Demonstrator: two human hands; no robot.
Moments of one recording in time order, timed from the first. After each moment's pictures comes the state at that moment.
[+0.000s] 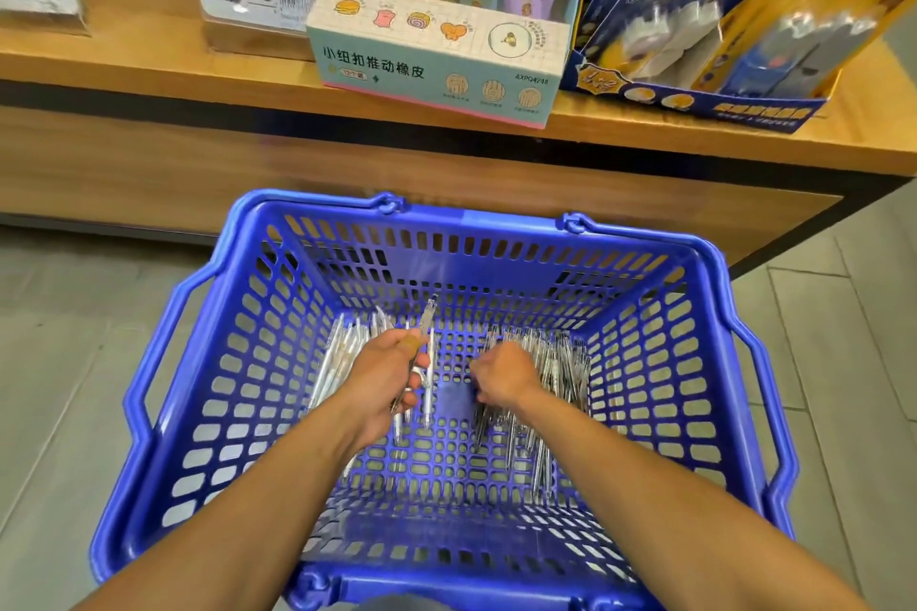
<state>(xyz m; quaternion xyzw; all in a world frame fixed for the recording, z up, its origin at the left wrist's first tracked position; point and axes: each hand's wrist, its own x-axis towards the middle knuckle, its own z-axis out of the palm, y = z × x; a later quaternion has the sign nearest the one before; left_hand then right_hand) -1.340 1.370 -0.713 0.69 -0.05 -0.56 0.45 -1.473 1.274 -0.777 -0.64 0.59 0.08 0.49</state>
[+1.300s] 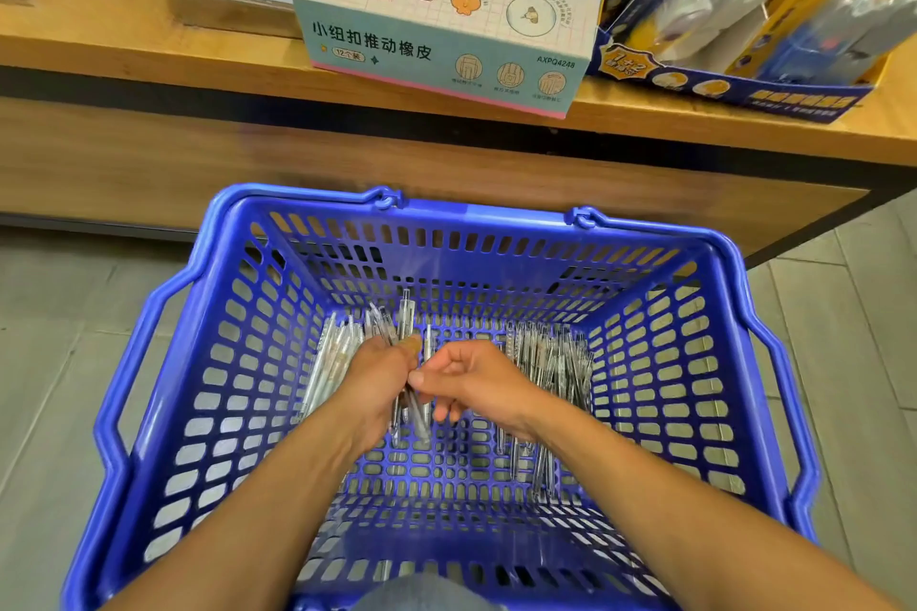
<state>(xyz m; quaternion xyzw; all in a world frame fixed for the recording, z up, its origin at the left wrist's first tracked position) -1.334 1.362 -0.724 0.70 -0.02 -0.55 0.45 -1.456 1.295 -0.724 -0.55 0.39 0.02 0.74</state>
